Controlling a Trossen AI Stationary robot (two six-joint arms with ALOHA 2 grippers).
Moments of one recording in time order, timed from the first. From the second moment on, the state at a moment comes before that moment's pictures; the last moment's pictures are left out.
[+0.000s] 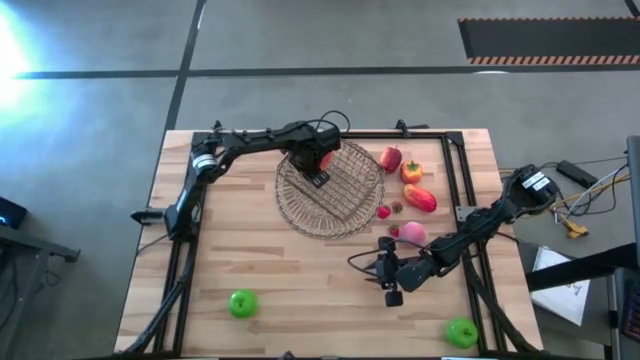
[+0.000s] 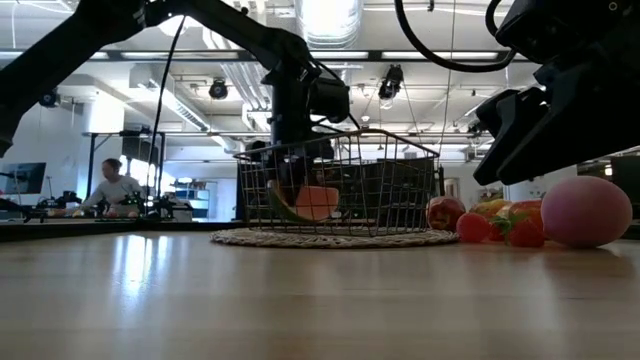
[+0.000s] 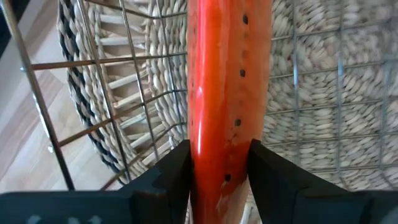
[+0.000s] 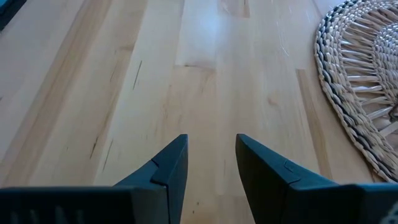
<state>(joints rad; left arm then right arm) 0.42 2.14 1.84 -1.16 -0.14 -0.32 0.58 1.55 0.61 0.20 0.39 0.29</state>
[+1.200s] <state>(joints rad) 0.30 1.82 1.82 -1.27 -0.14 -0.34 0.58 1.55 0.58 0.20 0.43 0.29</state>
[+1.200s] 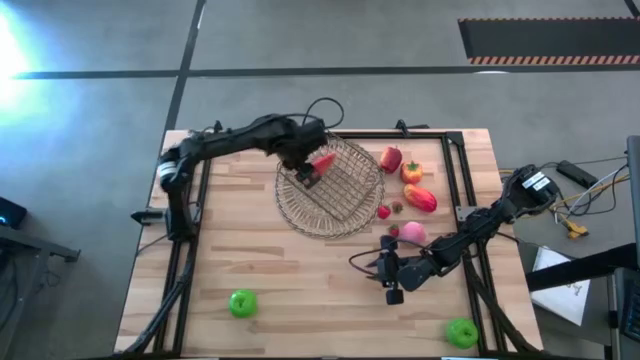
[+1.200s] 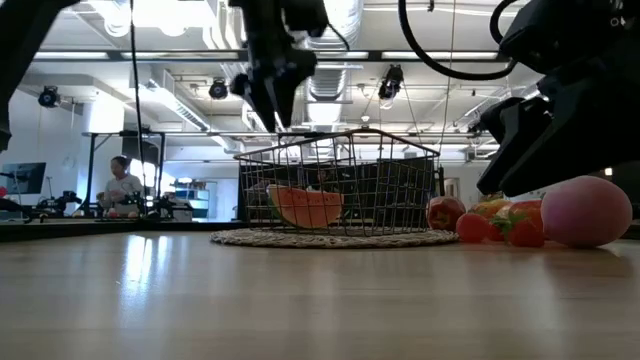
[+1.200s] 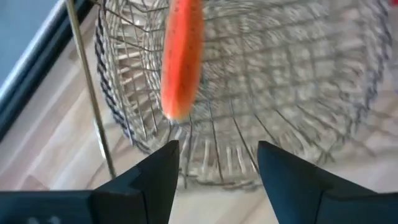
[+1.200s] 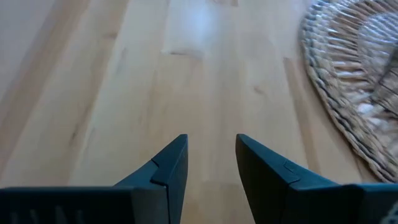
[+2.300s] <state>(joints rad) -1.05 1.58 1.21 -1.07 -0.10 -1.79 0.53 1.55 0.55 0.53 0.50 0.10</state>
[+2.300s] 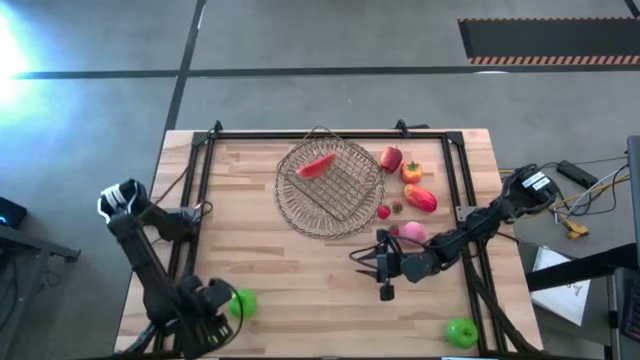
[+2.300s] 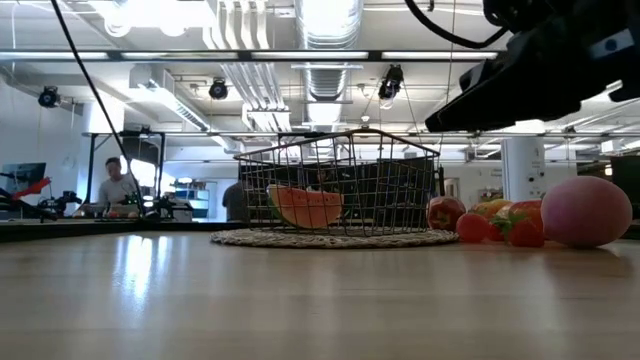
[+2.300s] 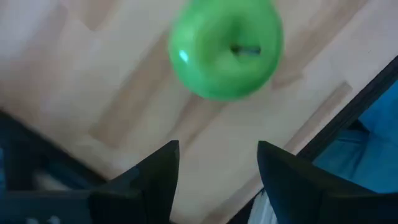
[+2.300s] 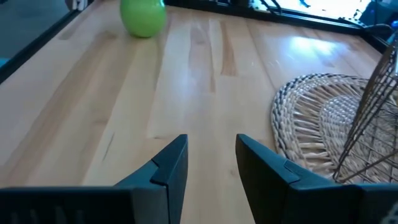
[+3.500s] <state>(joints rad) -1.00 1.77 0.86 -0.36 -0.80 -1.34 0.34 1.66 0.60 0.75 0.10 0.10</state>
